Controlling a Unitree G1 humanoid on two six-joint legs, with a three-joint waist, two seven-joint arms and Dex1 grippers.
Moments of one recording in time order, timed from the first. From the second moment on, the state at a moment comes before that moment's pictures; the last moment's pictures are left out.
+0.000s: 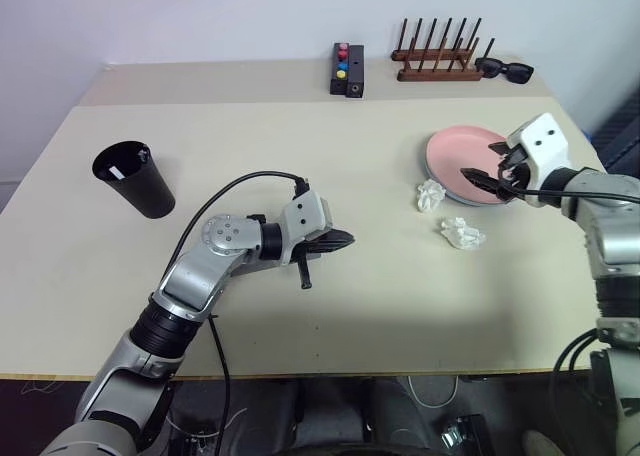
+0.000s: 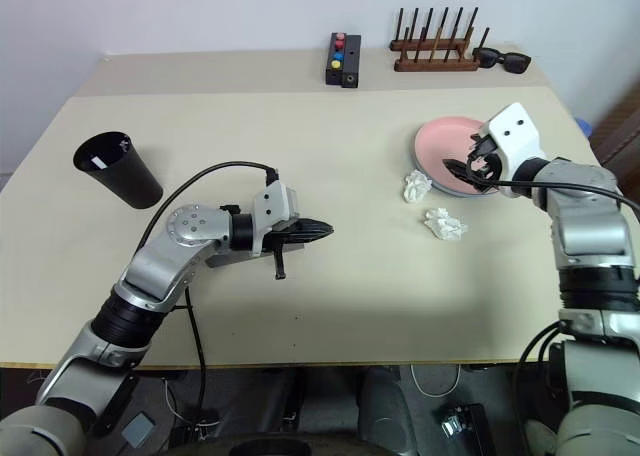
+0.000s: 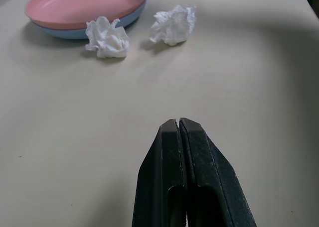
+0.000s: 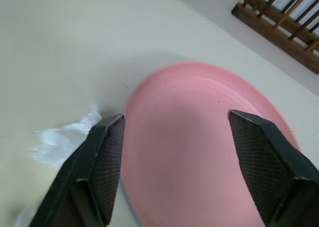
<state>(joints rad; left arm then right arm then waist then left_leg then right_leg) -0.52 0.45 -0.33 -0.16 -0.21 0.42 -0.96 -0.51 -0.84 -0.16 0.10 0.20 0.50 0.81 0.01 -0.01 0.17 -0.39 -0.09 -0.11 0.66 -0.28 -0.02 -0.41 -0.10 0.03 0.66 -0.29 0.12</state>
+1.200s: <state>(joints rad) -0.51 0.48 -0.22 -0.22 -0.30 0.56 -0.91 -0.16 -0.82 -0.16 -0.15 0.33 0.67 0.80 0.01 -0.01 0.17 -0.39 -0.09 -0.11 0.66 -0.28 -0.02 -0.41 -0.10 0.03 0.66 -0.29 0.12</state>
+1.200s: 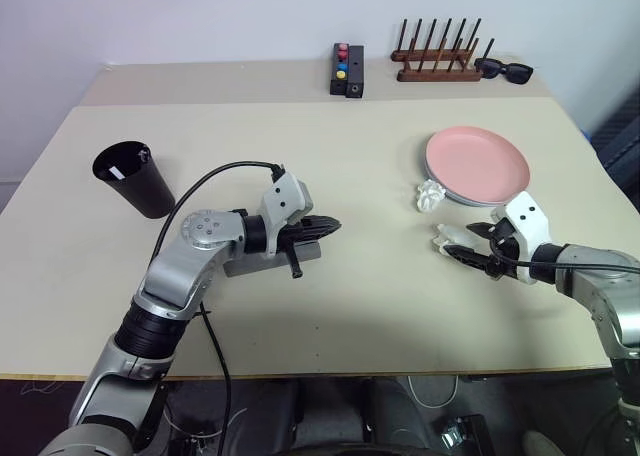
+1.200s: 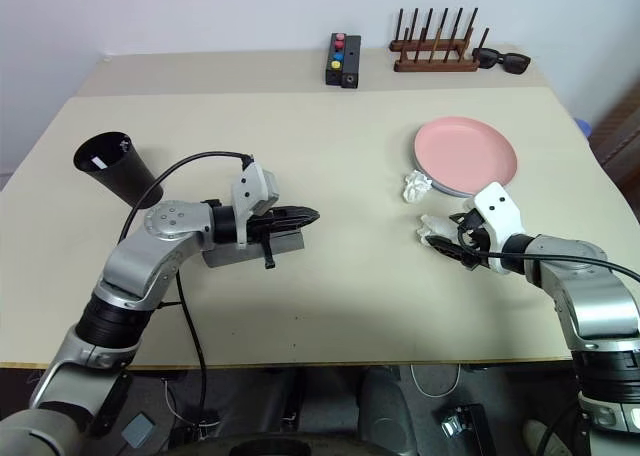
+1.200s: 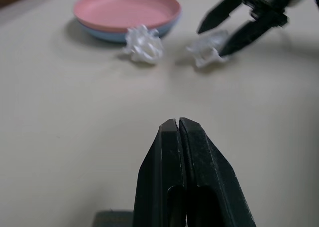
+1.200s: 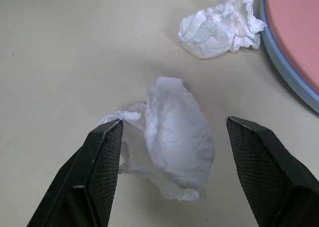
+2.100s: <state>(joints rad) -0.51 0.48 -0.22 -0.22 -0.29 0.56 -0.92 -0.21 -0.80 -0.12 -0.04 0.32 0.58 0.81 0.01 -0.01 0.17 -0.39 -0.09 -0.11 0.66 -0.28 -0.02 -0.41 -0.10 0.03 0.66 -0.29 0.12</state>
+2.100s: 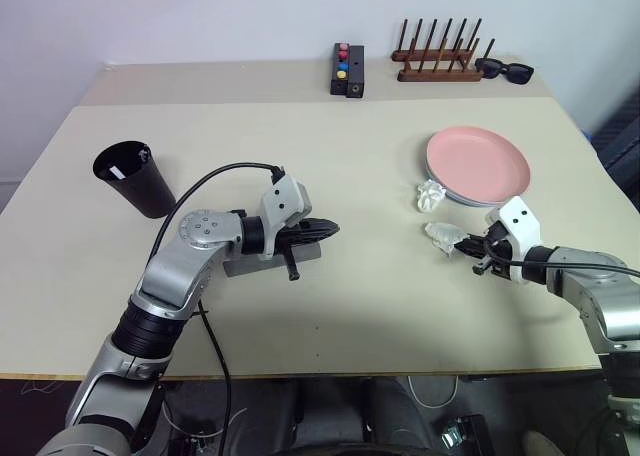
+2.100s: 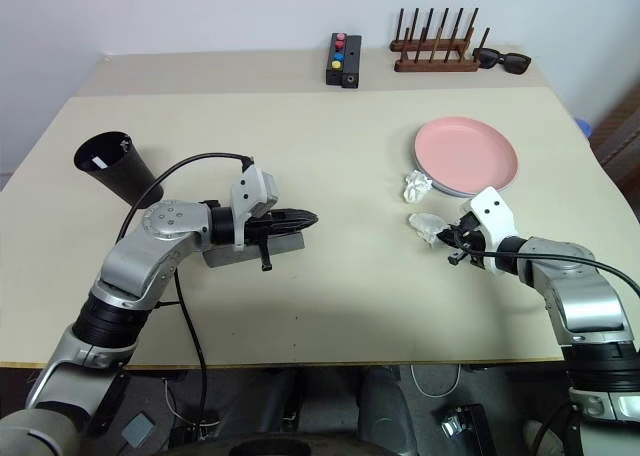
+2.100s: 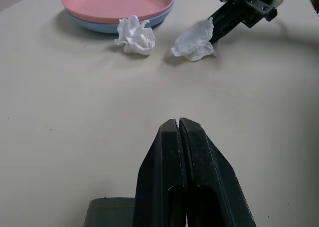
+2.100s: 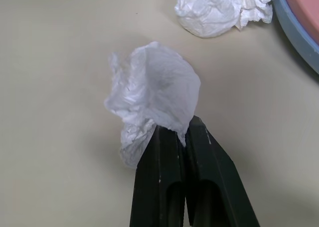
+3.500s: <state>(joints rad) -0.49 0.47 -0.22 -0.27 -0.29 0.58 -0.84 -0.72 -0.76 -0.11 0.51 0.19 0.32 0.88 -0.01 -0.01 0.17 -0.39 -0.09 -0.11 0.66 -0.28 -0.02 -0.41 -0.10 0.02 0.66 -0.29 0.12</state>
